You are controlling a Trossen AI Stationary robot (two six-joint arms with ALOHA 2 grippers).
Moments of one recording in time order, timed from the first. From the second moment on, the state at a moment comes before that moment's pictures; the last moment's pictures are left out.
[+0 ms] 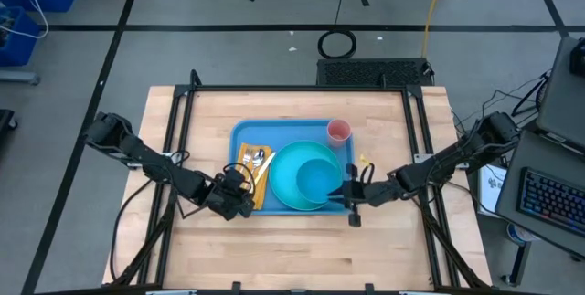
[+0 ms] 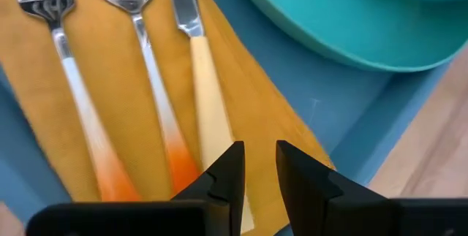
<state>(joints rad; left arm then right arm) -0.49 1.42 0.63 -0.29 -0.46 -1.30 0.43 1.33 0.55 0.24 0.37 0.24</state>
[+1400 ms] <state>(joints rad) -0.50 1.52 0.79 -0.50 -0.46 -1.36 0.50 1.28 0.55 0.33 0.39 0.20</state>
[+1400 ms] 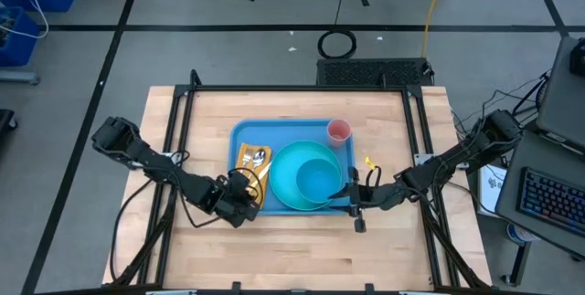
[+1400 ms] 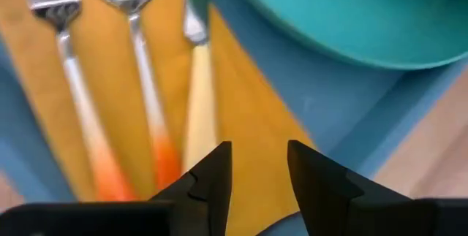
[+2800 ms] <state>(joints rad) -0.47 1.68 0.77 -0.34 -0.39 -1.38 0.53 1.28 0.55 0.34 0.39 0.19</state>
